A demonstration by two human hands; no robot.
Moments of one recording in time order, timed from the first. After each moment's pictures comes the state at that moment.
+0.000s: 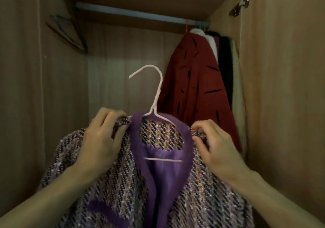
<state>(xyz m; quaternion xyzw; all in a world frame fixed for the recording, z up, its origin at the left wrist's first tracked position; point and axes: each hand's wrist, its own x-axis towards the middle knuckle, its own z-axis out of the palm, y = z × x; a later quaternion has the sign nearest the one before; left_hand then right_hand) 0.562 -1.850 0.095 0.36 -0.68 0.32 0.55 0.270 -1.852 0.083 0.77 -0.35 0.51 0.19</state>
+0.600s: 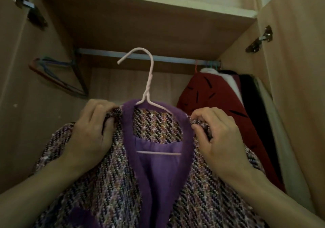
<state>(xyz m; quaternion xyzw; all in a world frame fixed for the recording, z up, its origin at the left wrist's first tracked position) 0.588 -2.009 0.245 0.26 -0.61 0.50 0.56 0.299 -2.007 0.235 0.67 -0.24 0.60 0.36</state>
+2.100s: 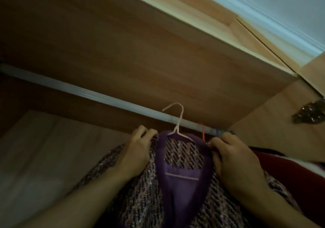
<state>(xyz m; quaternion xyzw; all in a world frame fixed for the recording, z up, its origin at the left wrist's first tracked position) 0.490 -2.425 0.520 0.15 -0.65 0.39 0.63 0.246 -2.308 0.477 0.51 -0.37 0.51 0.59</state>
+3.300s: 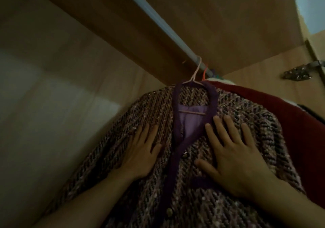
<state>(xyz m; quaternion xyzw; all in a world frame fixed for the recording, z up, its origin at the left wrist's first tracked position) 0.393 -2.541 0.305 0.29 -0.77 0.13 0.56 0.225 -2.317 0.323 0.45 -0.59 0.13 0.66</state>
